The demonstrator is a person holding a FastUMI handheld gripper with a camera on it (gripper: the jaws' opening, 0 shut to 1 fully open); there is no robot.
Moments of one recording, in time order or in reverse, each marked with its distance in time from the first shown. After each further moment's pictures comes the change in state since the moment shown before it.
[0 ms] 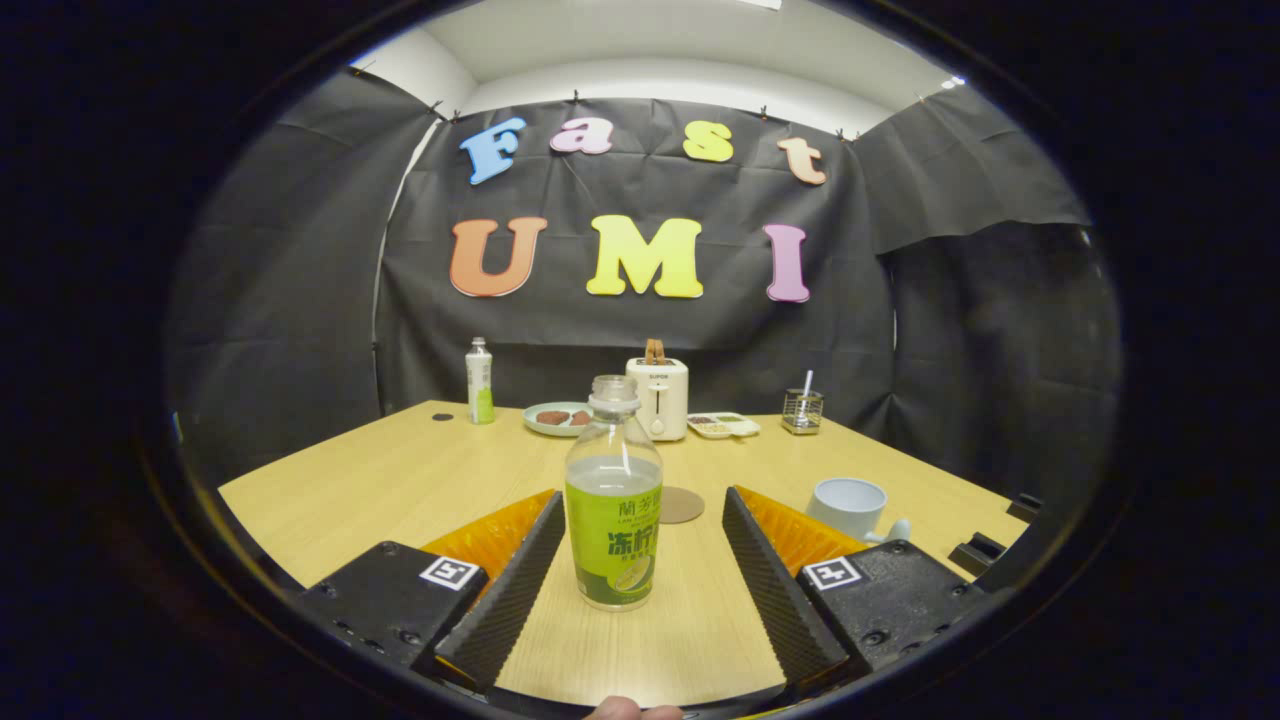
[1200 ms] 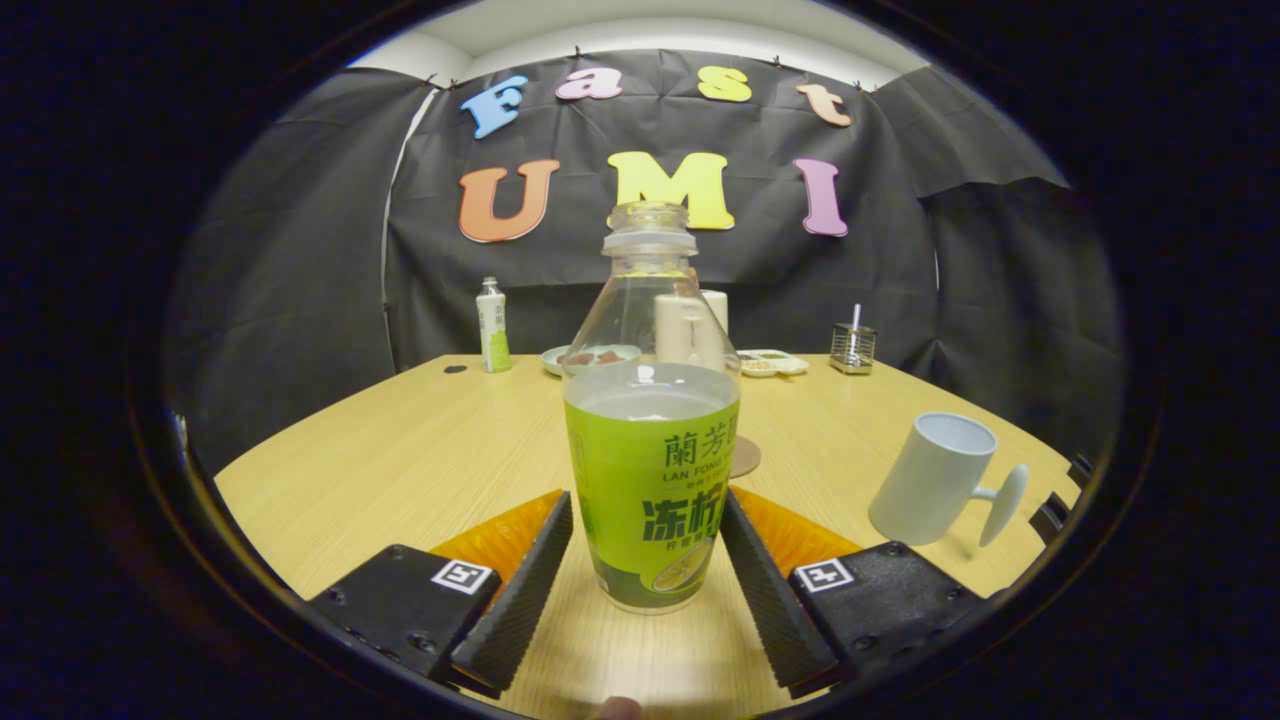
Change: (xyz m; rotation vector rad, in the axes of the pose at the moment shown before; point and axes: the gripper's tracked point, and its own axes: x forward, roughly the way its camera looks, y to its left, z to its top) arm 0.071 0.022 -0.049 0.025 0.166 0.070
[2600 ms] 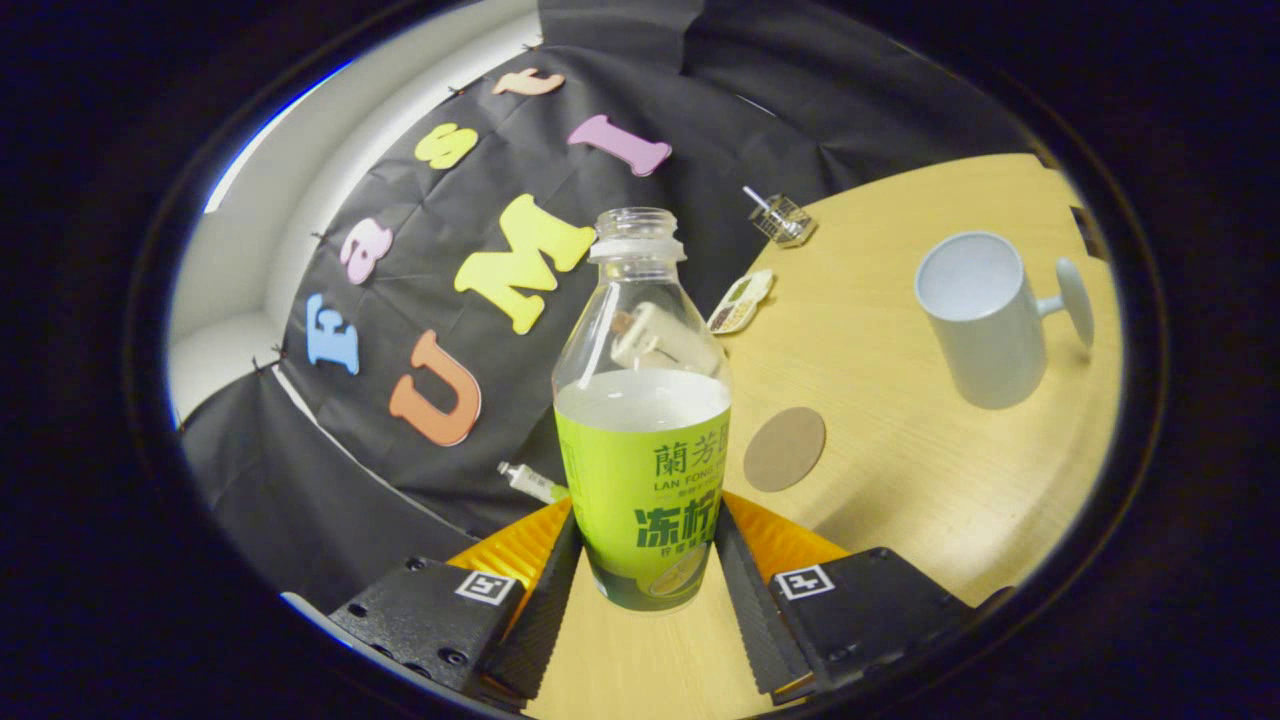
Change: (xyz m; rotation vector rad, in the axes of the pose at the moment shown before) arm 0.009 0.000 0.096 0.993 -0.008 0.221
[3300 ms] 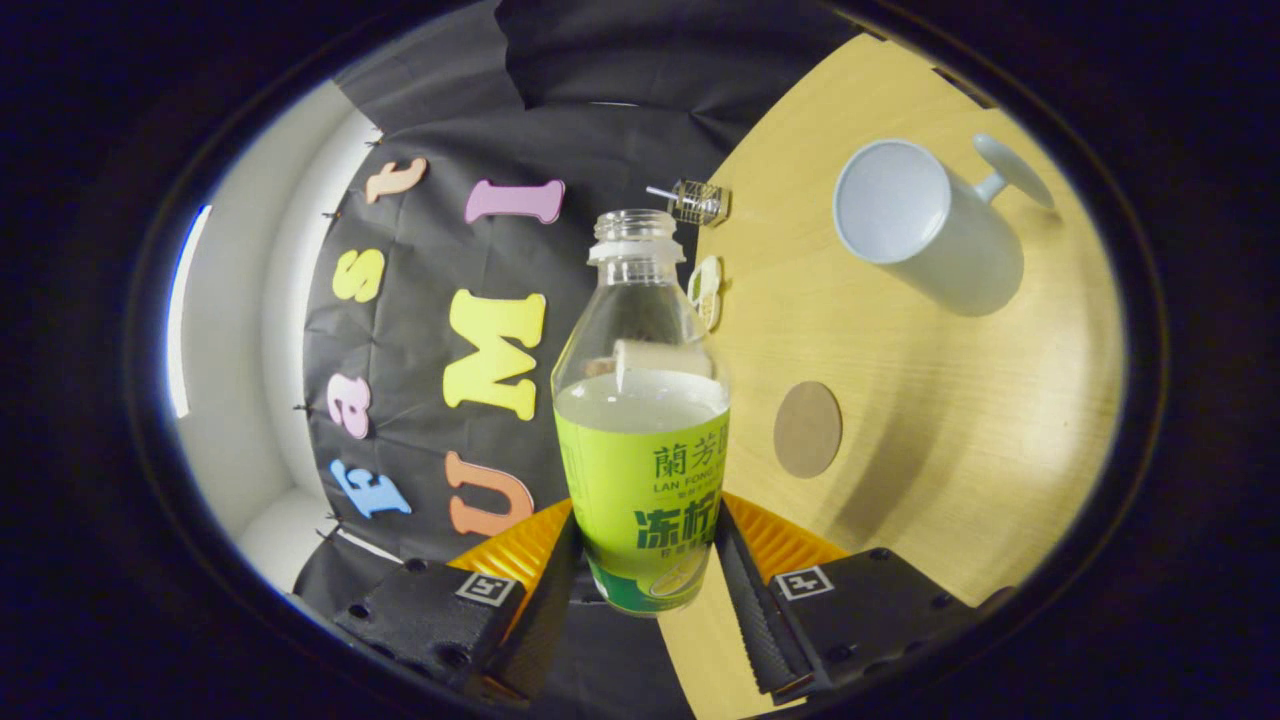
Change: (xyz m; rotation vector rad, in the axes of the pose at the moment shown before) arm 0.005 0.015 0.047 0.452 -0.045 0.106
